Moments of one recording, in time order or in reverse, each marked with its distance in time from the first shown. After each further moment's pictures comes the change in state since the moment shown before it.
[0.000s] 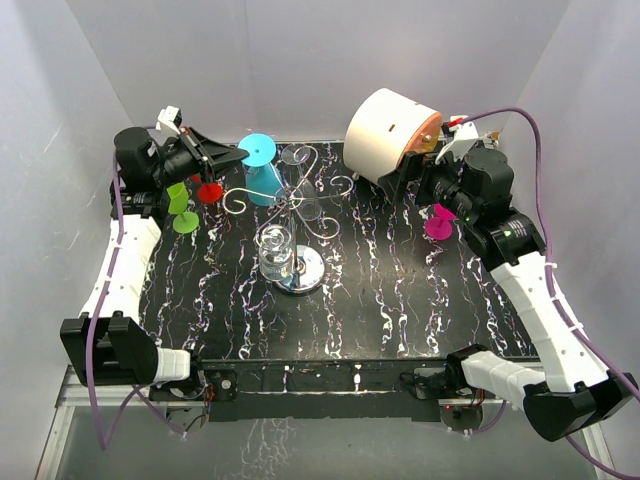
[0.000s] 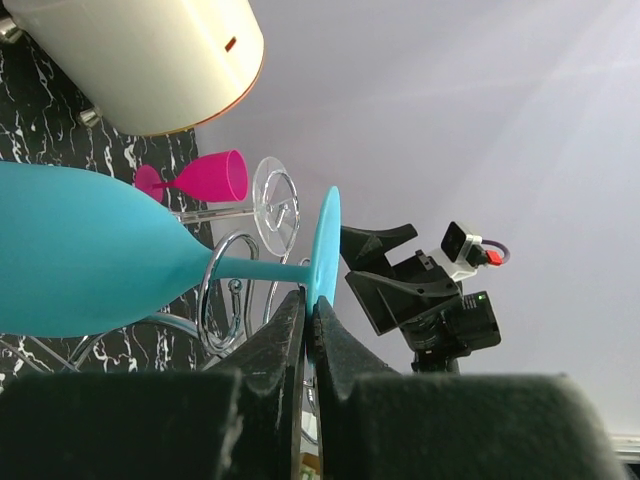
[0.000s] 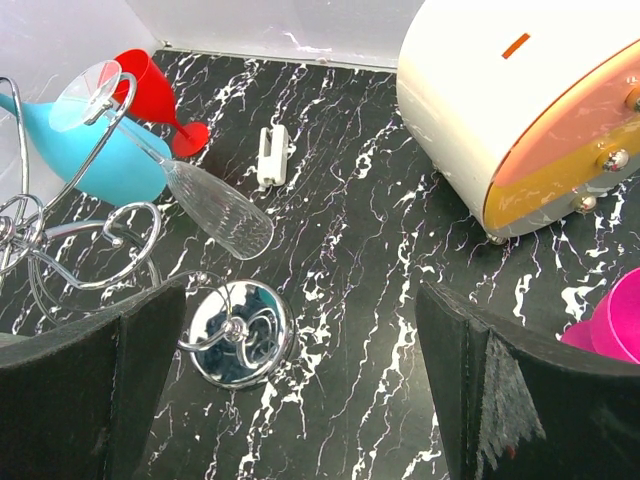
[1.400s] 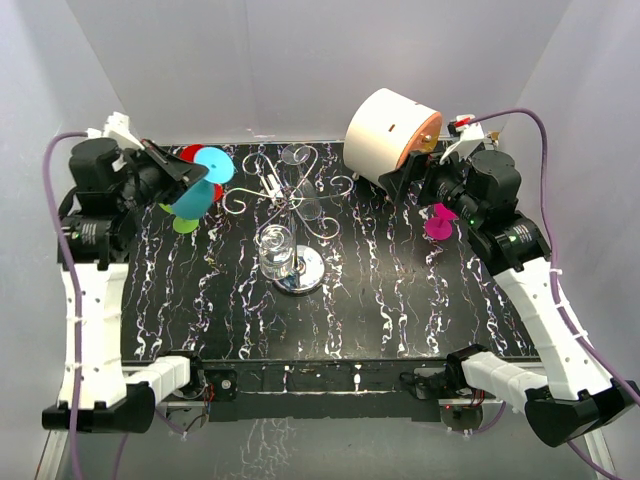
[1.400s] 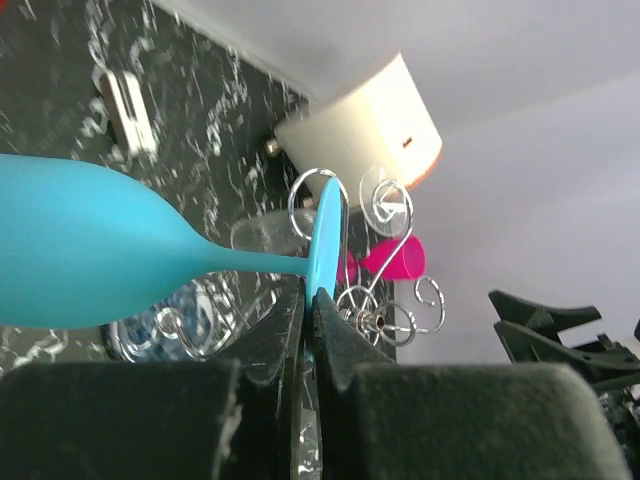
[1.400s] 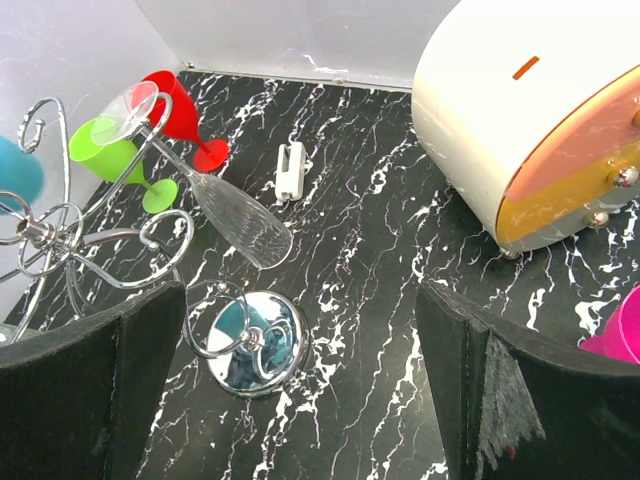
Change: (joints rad) left arm -0.040 -0.224 0.298 -0.780 -0.550 0.464; right arm 0.000 -0.029 0.000 0.017 -0.014 0.022
